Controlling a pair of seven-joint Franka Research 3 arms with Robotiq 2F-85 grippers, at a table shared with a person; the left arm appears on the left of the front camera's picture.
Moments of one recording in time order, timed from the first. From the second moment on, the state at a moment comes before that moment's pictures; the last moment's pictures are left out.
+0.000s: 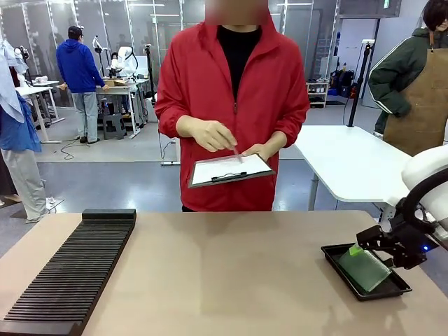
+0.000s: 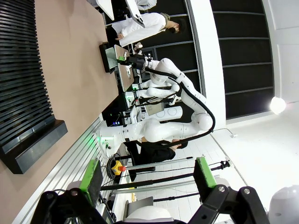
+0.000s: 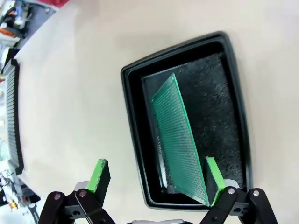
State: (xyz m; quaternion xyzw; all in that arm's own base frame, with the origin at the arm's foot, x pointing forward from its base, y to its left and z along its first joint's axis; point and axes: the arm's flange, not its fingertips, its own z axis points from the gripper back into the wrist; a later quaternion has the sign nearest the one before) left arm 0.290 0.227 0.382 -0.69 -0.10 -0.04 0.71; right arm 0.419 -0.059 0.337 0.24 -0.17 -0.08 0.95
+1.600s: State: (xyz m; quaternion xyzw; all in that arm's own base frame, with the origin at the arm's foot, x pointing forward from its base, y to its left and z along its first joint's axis) left arm 0.290 0.227 0.382 -0.69 -0.10 -0.04 0.71; right arm 0.424 -0.056 0.356 0.20 -0.18 -0.10 0.96
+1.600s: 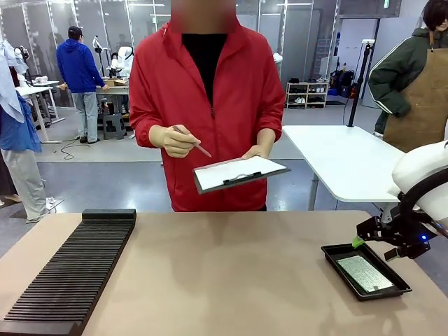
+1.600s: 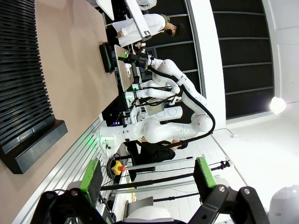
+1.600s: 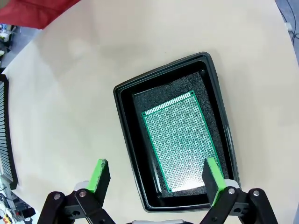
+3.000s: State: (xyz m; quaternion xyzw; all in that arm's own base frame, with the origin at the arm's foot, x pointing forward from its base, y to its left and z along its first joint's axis) left arm 0.290 0.227 0.382 -0.69 -0.10 -0.04 0.71; right arm 0.285 -0.174 0.441 0.58 -0.06 -0.08 0.81
